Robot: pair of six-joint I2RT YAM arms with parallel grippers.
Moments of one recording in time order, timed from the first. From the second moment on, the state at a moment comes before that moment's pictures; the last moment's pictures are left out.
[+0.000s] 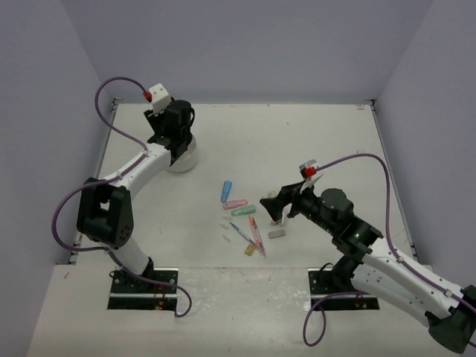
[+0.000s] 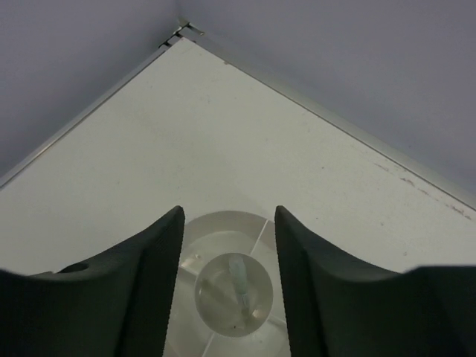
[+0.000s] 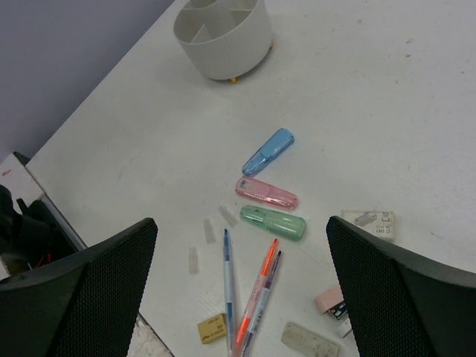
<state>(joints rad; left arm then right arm) -0.35 1.67 1.25 0.00 -0.91 -0.44 0.78 0.68 0.53 -0.06 0.01 0.38</state>
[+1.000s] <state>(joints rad) -0.34 0.69 0.84 -0.64 -0.40 -0.53 1.01 1.37 0.85 -0.59 0.20 0.67</state>
